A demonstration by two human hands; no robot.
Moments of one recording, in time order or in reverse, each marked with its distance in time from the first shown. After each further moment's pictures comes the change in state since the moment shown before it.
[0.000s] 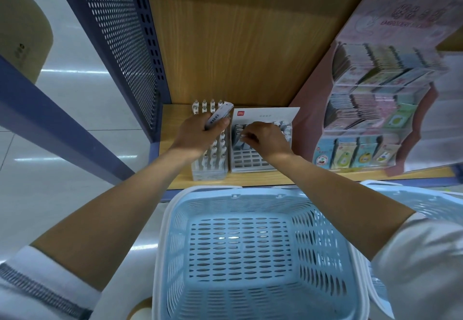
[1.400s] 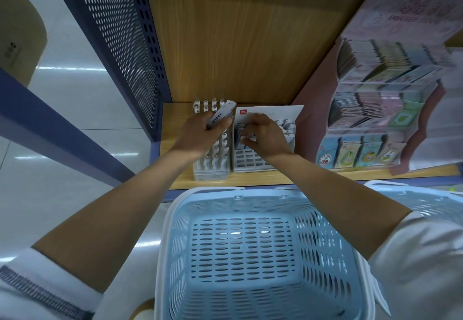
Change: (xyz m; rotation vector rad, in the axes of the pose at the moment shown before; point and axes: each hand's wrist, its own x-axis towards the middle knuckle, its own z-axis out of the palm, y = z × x) left_hand 0.002 -0.003 0.001 -0.027 -0.014 0.023; right_hand 0.004 0.008 0.017 -0.073 0.130 -0.080
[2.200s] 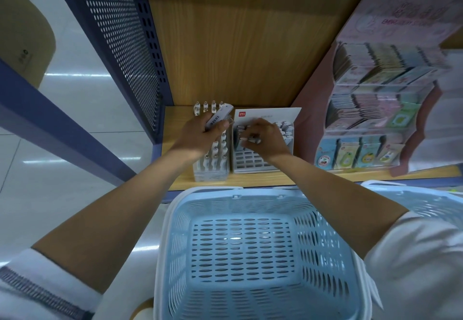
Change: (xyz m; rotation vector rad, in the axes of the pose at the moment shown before) left_hand -0.004 0.004 -0.002 -0.112 -0.027 -0.039; right_hand -0.004 0.009 0.003 0.240 -0.024 0.182
